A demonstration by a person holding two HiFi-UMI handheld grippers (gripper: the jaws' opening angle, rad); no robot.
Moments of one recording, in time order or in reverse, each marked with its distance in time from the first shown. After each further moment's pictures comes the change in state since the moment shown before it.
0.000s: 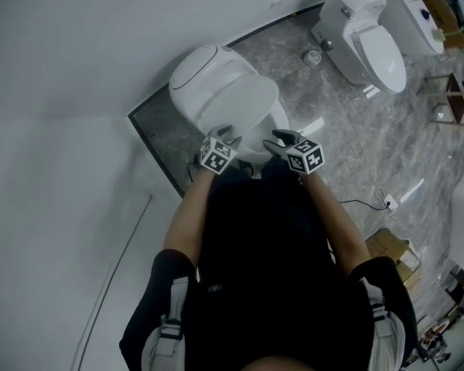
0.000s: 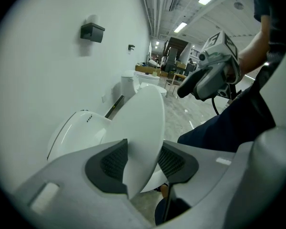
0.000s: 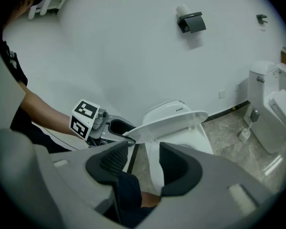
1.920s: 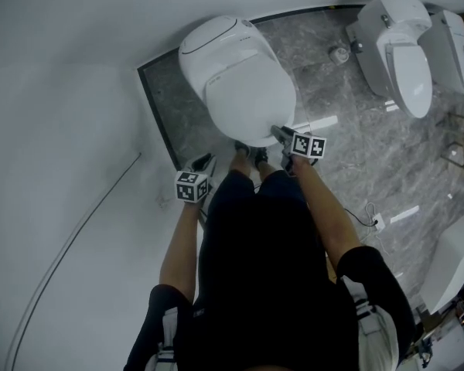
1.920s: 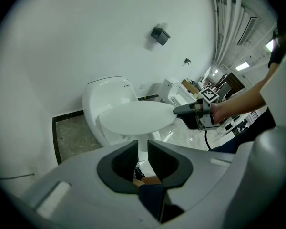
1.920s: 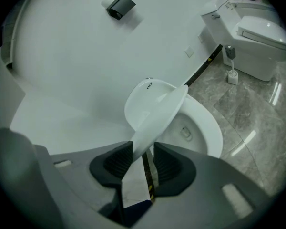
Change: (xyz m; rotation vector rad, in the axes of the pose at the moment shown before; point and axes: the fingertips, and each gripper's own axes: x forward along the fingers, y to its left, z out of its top) left arm -0.086 -0.100 -0.105 -0.739 -0.038 0.239; right arm 0.022 -0.092 -0.084 0.511 0.060 0.047
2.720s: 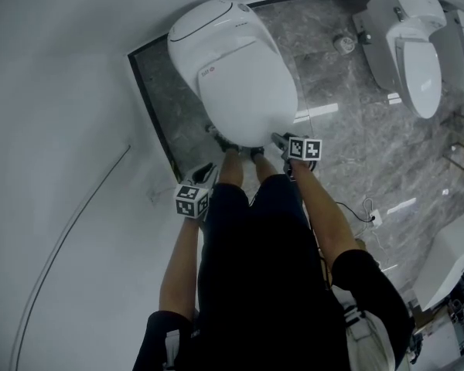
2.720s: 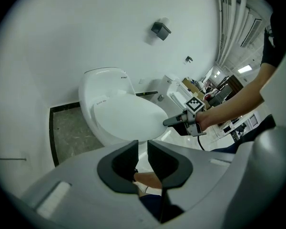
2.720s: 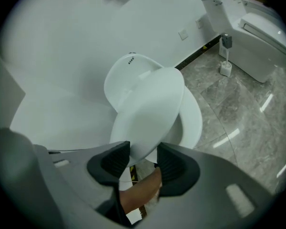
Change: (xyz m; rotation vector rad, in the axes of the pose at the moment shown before) left arm 0.025 -0.035 -0.035 -0.051 0.032 -0.012; right arm 0.024 -0.098 -0.059 -0.050 0.213 -0.147
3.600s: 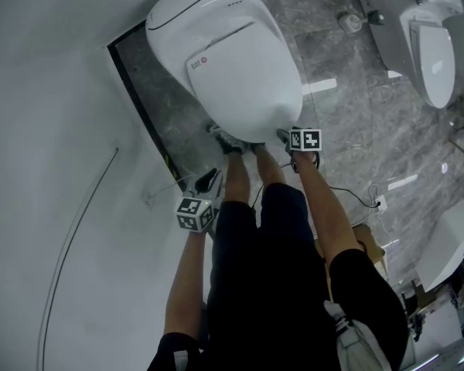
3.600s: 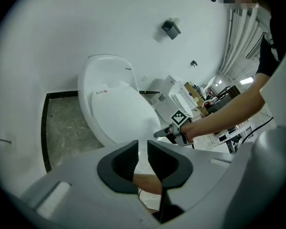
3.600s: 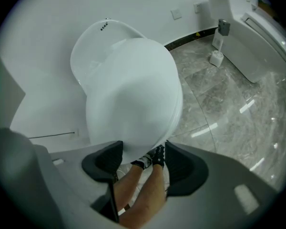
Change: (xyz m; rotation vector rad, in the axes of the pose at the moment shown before) left arm 0.054 0.018 -0.033 -0.110 -0.008 -0.046; right arm 0.082 -0.110 -0.045 -0.016 0.192 -0.240
